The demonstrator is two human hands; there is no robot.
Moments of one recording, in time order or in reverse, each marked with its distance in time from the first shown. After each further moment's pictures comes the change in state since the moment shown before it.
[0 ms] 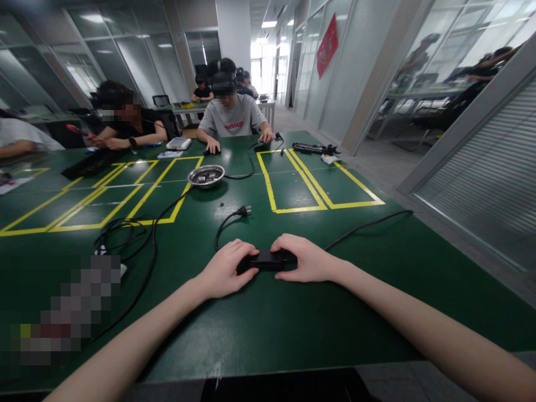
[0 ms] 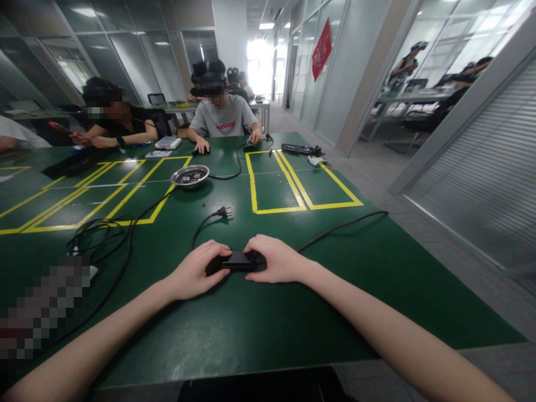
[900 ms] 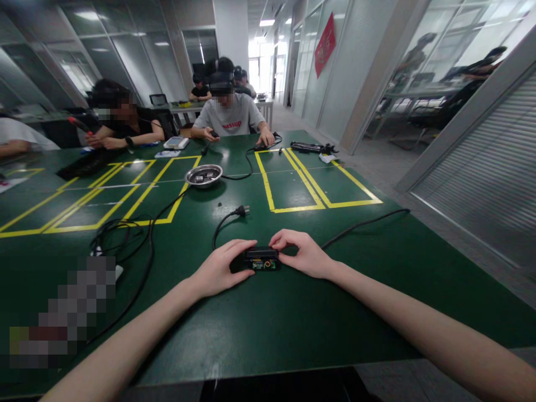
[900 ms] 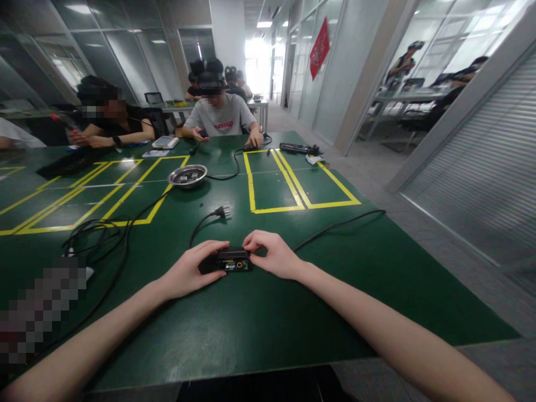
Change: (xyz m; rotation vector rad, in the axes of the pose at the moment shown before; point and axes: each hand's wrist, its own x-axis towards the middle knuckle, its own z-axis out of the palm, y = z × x) left_hand -0.008 -0.017 0.003 -0.142 0.047 0.028; right_hand 0.002 0.001 0.005 0.318 0.220 0.055
